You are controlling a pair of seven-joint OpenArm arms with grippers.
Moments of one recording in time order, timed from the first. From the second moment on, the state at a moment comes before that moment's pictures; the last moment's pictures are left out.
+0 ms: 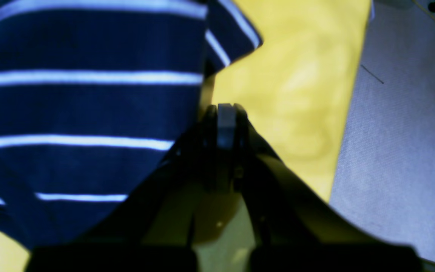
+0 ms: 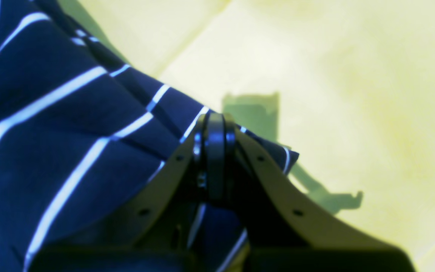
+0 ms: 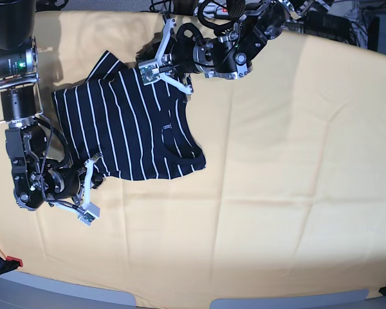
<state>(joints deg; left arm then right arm) 5.1 -11.6 40.6 106.7 -21.1 -32.9 50.7 29.8 27.1 -14.8 68.4 33.1 40.9 -65.7</state>
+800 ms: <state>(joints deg) -10.0 -10.2 40.9 84.6 -24.9 -37.5 40.3 28.3 37.0 -14.8 68.8 64.7 41.1 -82.7</state>
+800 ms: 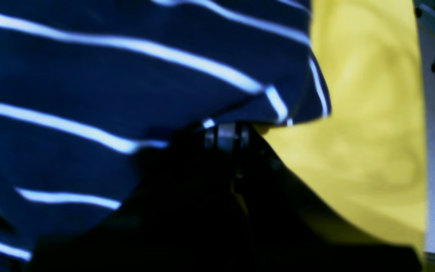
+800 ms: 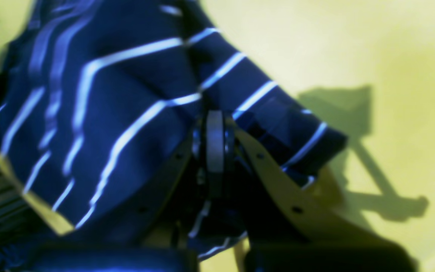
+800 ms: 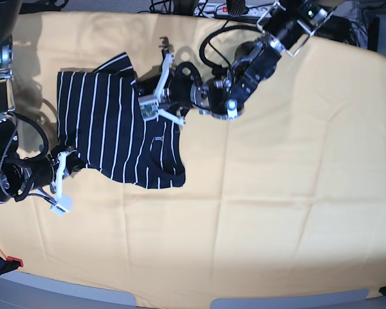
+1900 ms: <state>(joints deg) -28.8 -10.6 40.6 70.3 -17.2 -30.0 41.5 -16.4 48.0 18.1 103.5 59.7 36.4 -82.7</state>
